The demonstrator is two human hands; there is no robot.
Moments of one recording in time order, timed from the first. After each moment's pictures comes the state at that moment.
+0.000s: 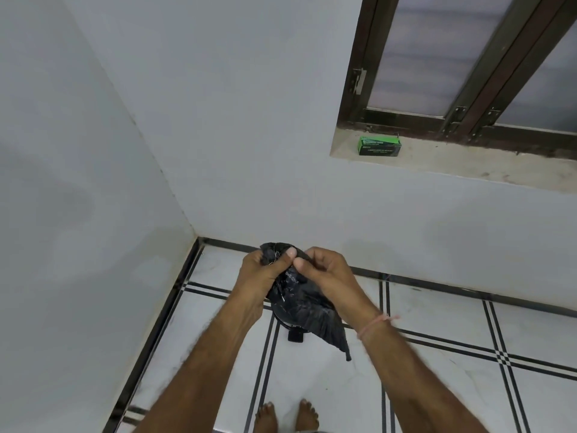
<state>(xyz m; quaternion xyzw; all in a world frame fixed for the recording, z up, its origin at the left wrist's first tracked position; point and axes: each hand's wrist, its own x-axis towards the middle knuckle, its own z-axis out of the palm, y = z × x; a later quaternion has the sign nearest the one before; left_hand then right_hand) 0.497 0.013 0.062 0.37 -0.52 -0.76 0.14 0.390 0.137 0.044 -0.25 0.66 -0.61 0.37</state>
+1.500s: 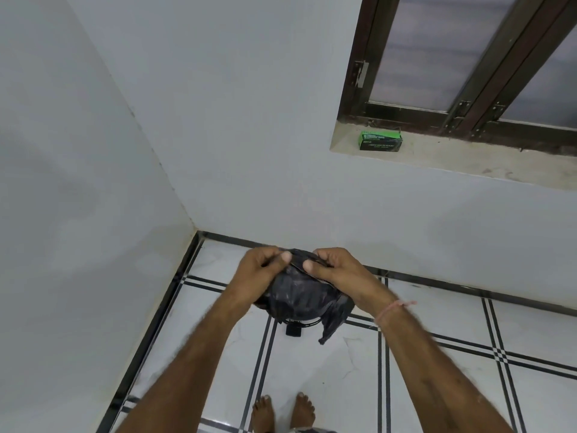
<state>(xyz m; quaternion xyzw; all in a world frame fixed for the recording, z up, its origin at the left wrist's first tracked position) 0.502 0.007 0.049 0.29 -0.69 -0.66 0.09 0.359 0.159 0.048 -0.27 0.64 -0.54 0.48</state>
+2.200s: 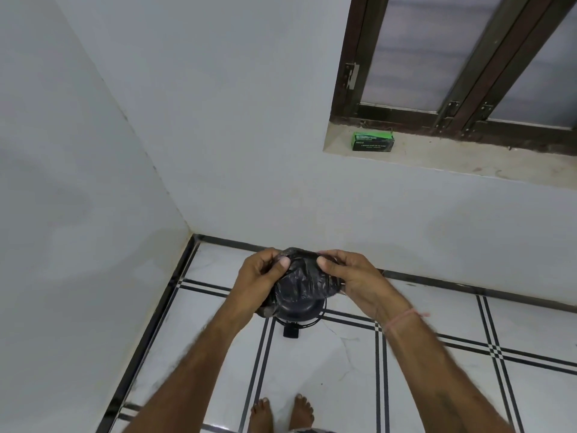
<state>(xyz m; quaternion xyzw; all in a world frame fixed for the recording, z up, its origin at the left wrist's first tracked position) 0.503 0.023 0.036 0.27 -0.66 -0.69 0.11 0.351 0.184 0.047 -0.12 0.61 -0.62 0.49</state>
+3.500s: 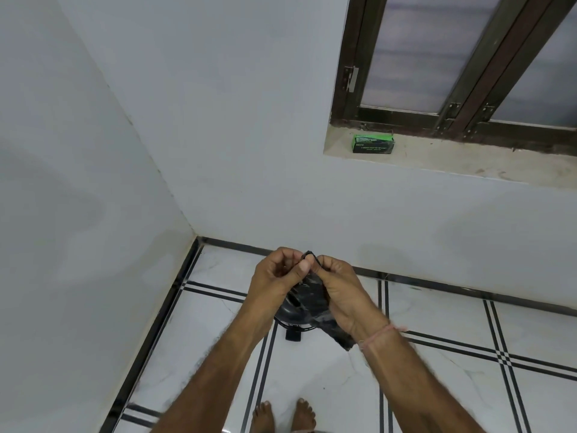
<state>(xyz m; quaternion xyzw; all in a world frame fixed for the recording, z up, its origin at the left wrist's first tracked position) 0.489 0.064 0.054 0.27 -0.58 -0.75 0.17 0.392 0.173 0.058 -0.07 0.57 -0.69 0.44</state>
